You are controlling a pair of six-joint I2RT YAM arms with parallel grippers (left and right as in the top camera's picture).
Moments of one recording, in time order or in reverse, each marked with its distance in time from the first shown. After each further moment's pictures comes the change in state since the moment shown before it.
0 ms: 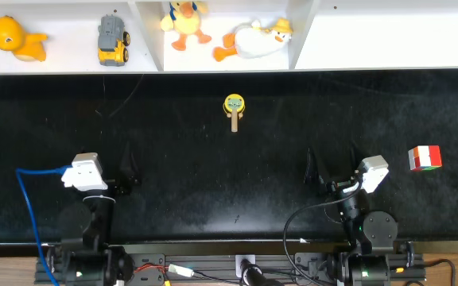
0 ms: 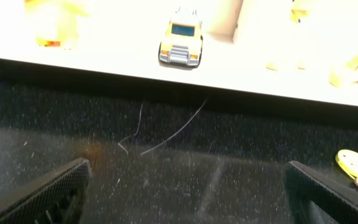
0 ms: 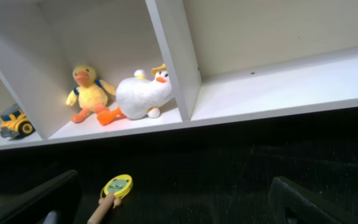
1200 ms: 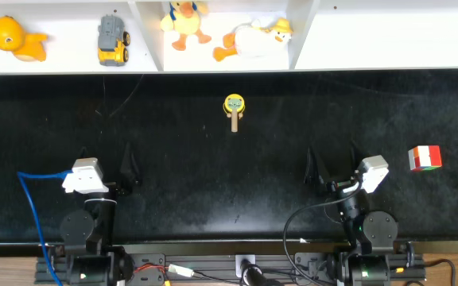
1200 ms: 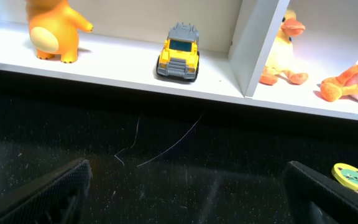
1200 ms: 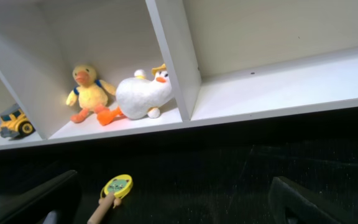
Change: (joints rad) left arm 0.000 -0.091 -0.053 0.025 0.003 -0.010; right arm 0.000 0.000 0.000 0.000 0.001 -0.001
